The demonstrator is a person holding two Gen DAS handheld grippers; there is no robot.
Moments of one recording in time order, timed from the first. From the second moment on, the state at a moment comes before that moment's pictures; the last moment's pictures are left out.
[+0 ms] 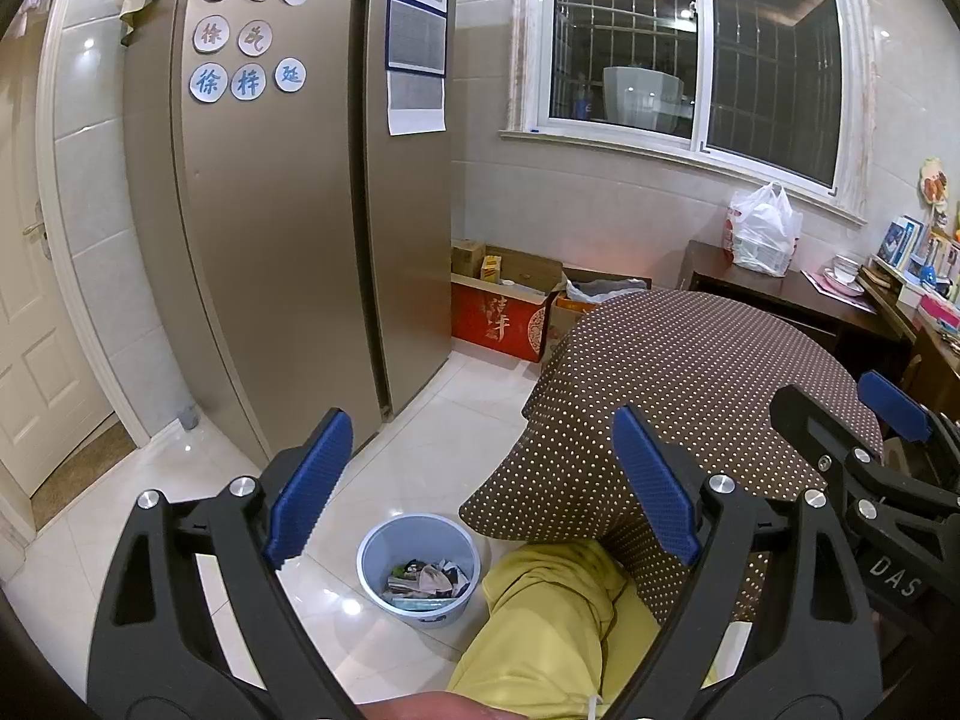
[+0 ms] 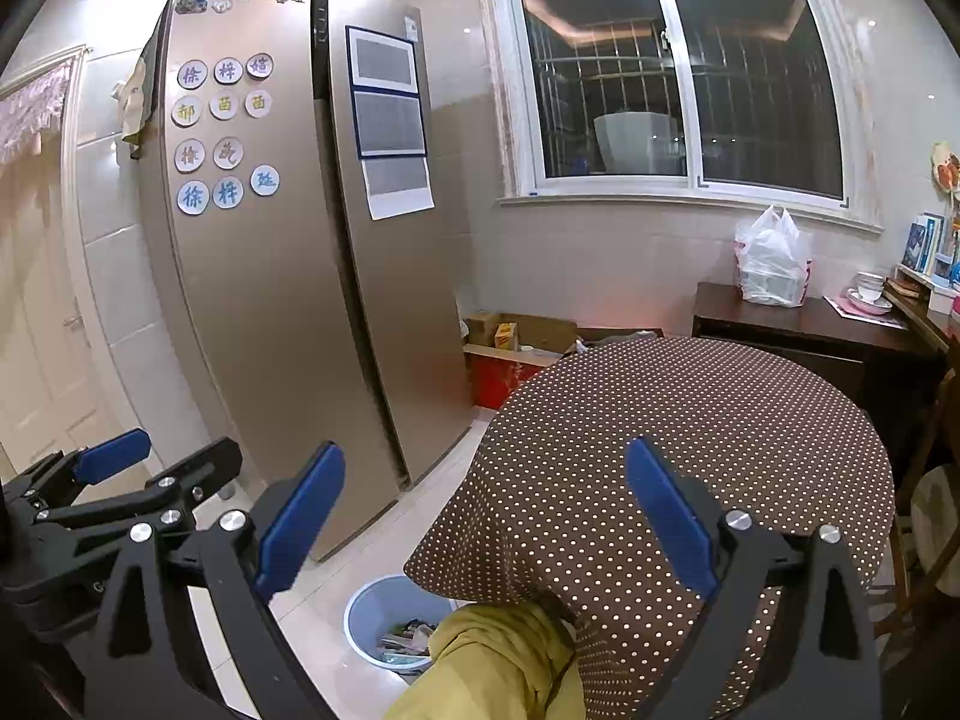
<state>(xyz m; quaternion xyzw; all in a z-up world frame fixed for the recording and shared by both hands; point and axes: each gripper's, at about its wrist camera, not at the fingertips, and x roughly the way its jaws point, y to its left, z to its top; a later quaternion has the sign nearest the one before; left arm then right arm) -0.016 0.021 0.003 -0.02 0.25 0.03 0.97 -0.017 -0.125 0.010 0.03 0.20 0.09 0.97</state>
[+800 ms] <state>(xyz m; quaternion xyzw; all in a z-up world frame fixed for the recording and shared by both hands) -0.016 0.022 0.003 -0.03 0.25 0.03 0.97 -0.017 -0.121 0.008 0.03 0.20 0.10 0.97</state>
